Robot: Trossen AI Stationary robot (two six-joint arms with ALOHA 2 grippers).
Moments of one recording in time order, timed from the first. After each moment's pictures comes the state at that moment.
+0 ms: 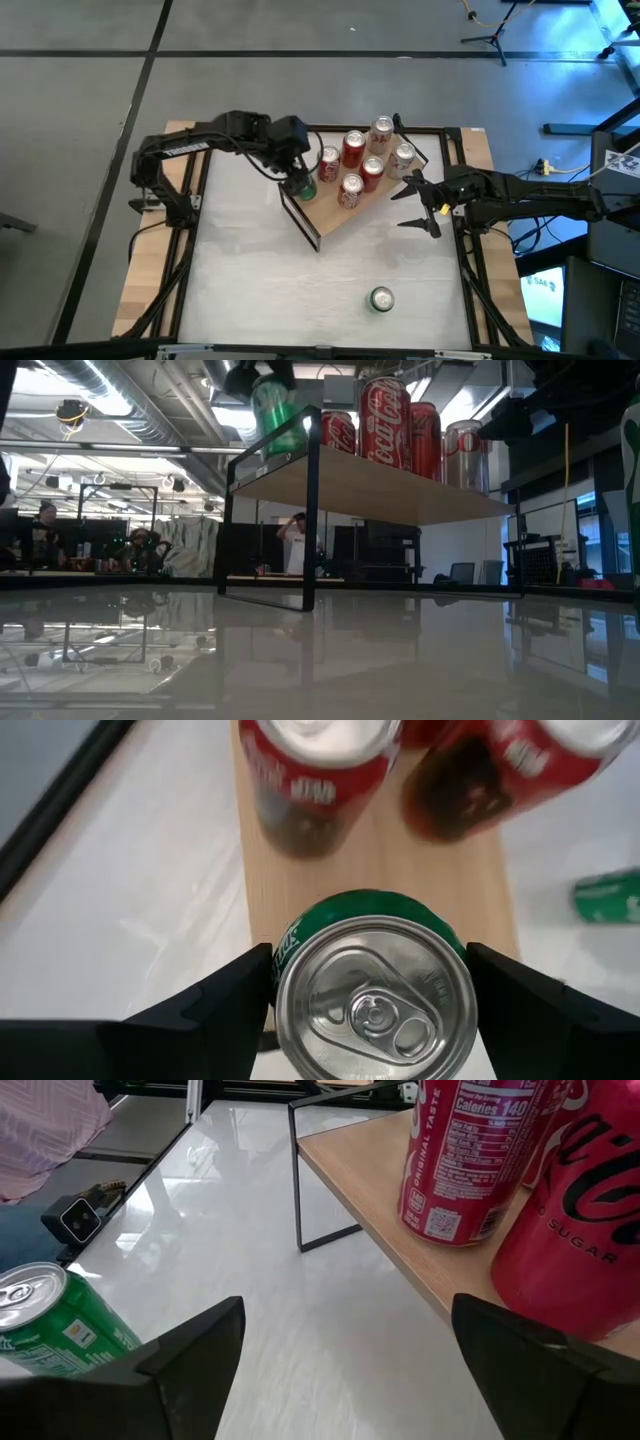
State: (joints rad) left arm 0.18 1.65 1.86 -1.25 -0.03 -0.39; right arm -0.05 0.64 0.59 -0.40 -0.24 -0.11
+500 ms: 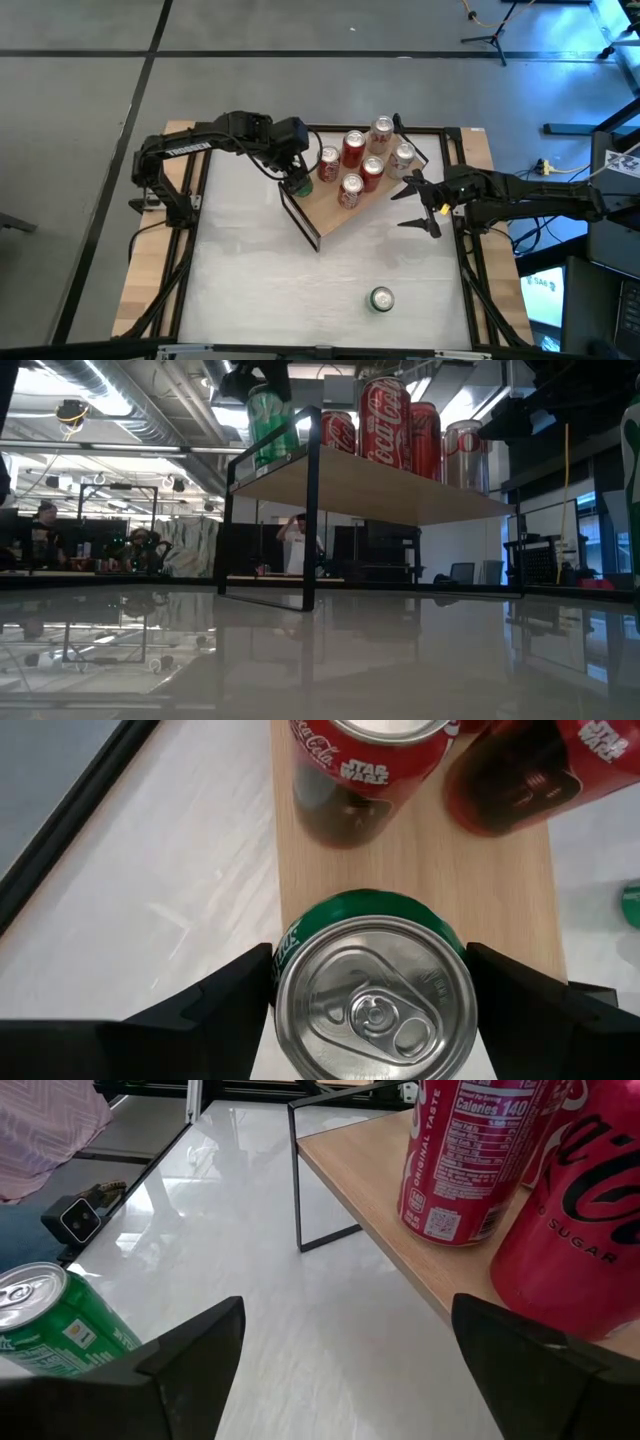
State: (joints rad) left arm 0.18 1.67 1.86 -1.29 -0.09 -0.41; right arm -0.05 0.64 0.59 -0.40 -0.24 -0.11
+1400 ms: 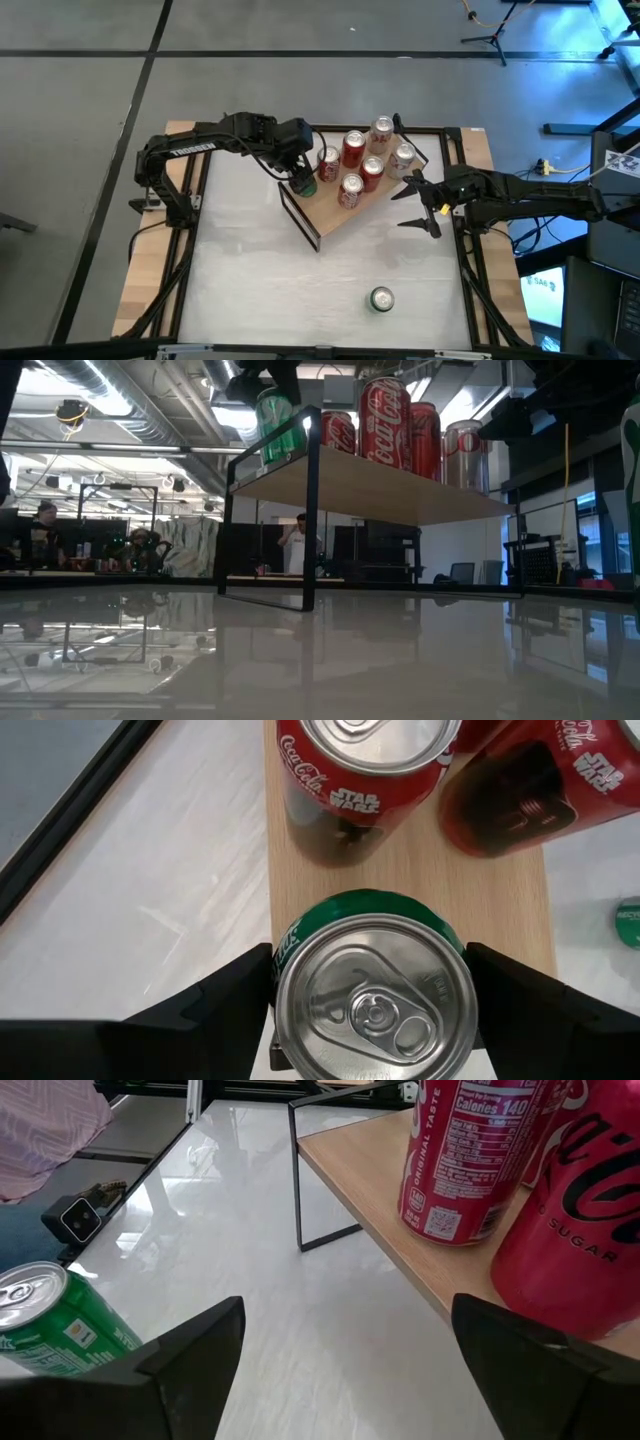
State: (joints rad) left arm 0.18 1.70 1.86 -1.26 -0.09 -0.44; right arm -0.05 0.64 0.59 -0.40 -0.24 -0.11
